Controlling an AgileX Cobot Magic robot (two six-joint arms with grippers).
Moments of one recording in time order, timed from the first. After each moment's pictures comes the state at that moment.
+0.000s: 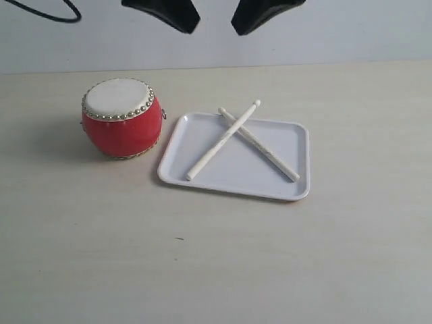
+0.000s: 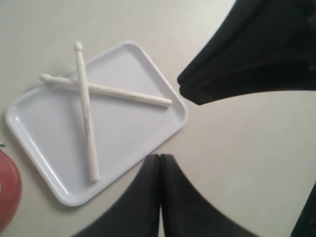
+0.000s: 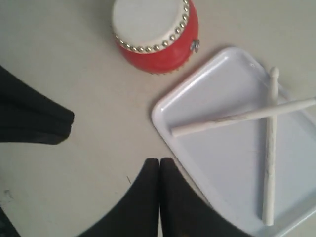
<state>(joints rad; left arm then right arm) -0.53 1.71 -1.75 -0.46 1.14 0.35 0.28 1.74 -1.76 0.45 1.21 -0.31</state>
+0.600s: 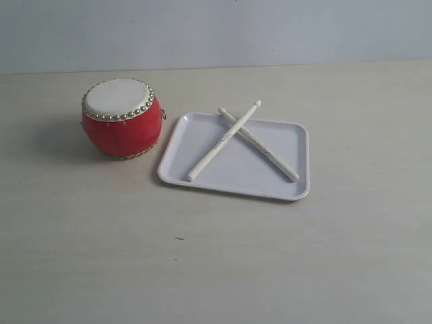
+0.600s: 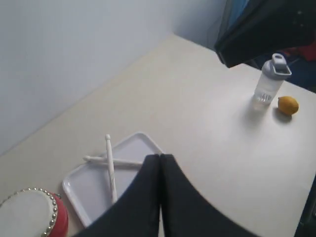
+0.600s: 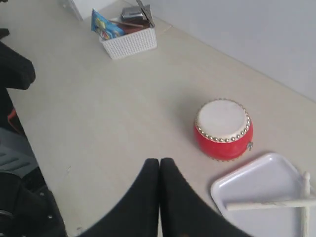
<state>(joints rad) -0.53 1.10 -1.59 -0.43 1.08 0.34 0.28 1.34 -1.76 0.66 1.22 -0.37</state>
